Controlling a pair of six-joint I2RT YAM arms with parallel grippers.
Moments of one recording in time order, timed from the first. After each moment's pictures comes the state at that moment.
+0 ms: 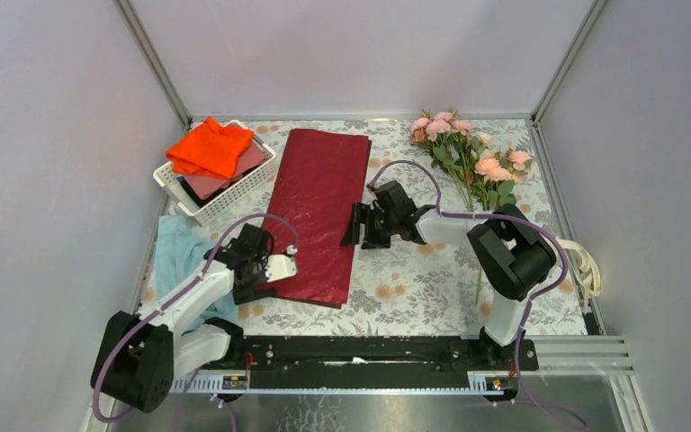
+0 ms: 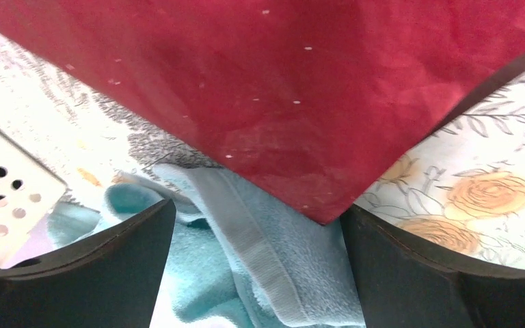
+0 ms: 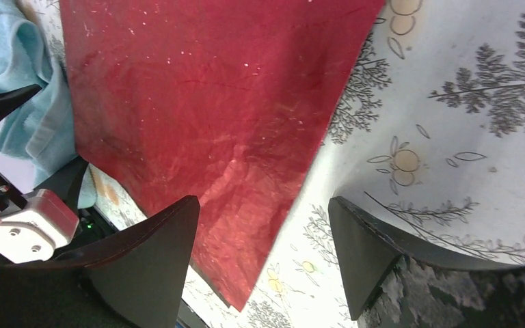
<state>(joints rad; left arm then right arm) -0.34 1.09 0.49 -0.70 -0.14 0.98 0.66 1.82 0.97 -0.01 -0.36 0.70</state>
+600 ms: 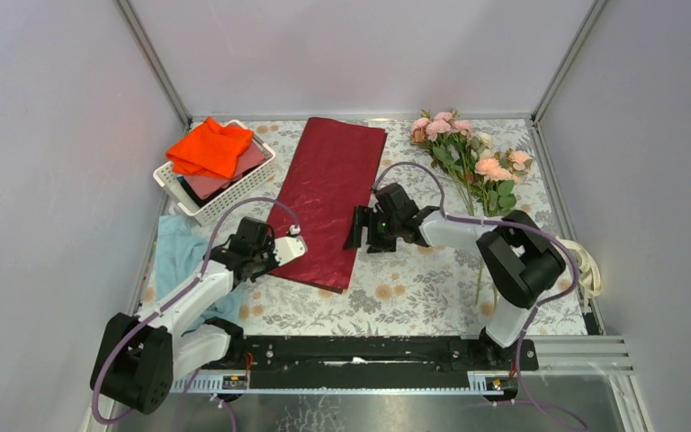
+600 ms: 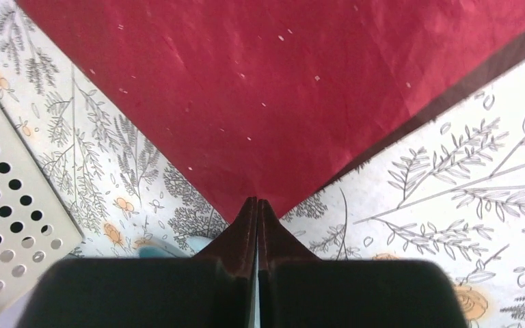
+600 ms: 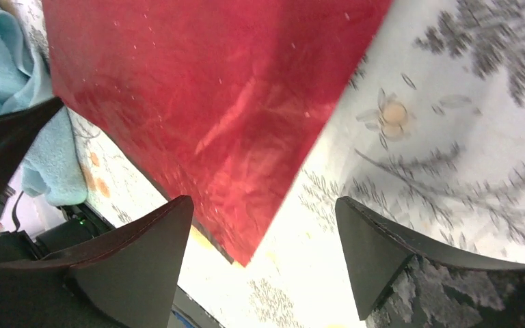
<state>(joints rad) -0.34 1.06 0.48 -0.48 0.00 0.83 0.68 1.78 0.96 -0.05 -0.33 0.73</state>
